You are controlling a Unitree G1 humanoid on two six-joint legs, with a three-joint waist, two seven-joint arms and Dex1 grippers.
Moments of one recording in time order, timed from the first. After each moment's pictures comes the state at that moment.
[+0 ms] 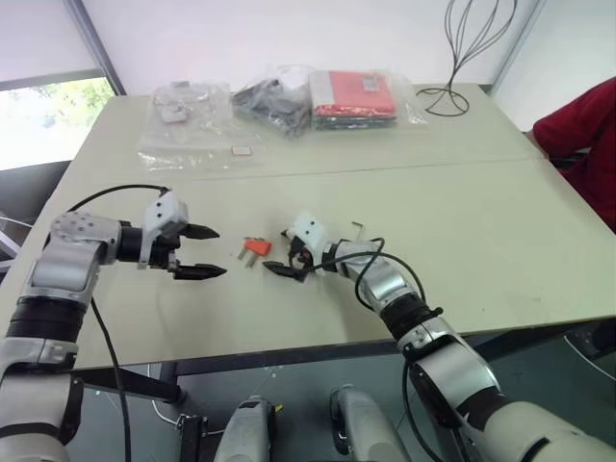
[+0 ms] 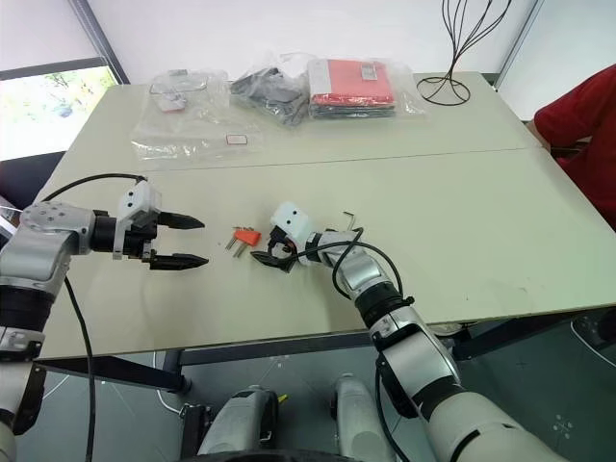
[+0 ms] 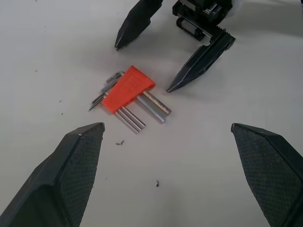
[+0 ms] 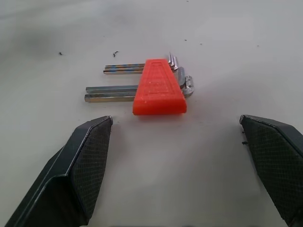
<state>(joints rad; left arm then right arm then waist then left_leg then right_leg) -0.59 0.84 -0.05 0.34 -0.25 0.28 -1.41 -0.79 -0.07 0.30 0.69 0.00 0.10 0.75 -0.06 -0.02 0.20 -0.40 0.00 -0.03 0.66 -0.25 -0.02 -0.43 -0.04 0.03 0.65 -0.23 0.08</state>
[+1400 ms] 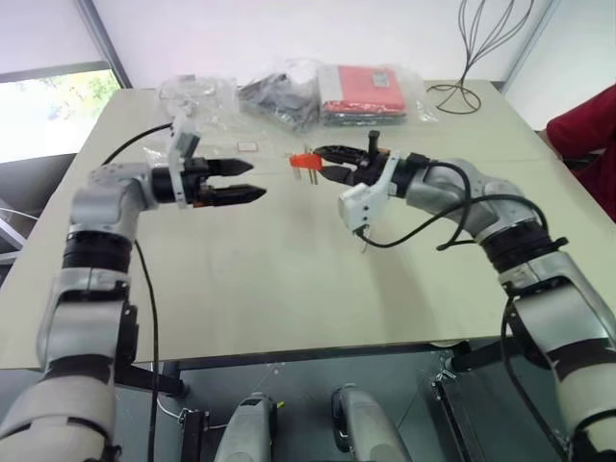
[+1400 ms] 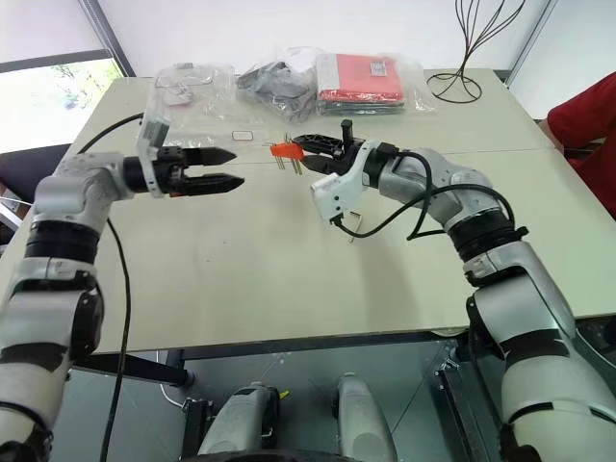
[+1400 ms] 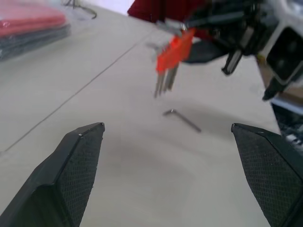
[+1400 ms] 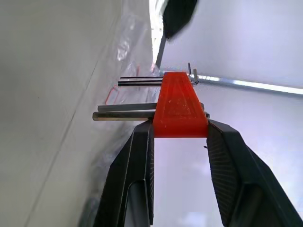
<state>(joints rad) -1.07 0.55 0.02 0.71 -0.38 0.44 -1.39 -1.09 -0.66 0.45 0.59 -0.78 -0.87 0.15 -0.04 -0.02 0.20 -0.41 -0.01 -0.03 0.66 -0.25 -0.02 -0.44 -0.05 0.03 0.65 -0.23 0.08</state>
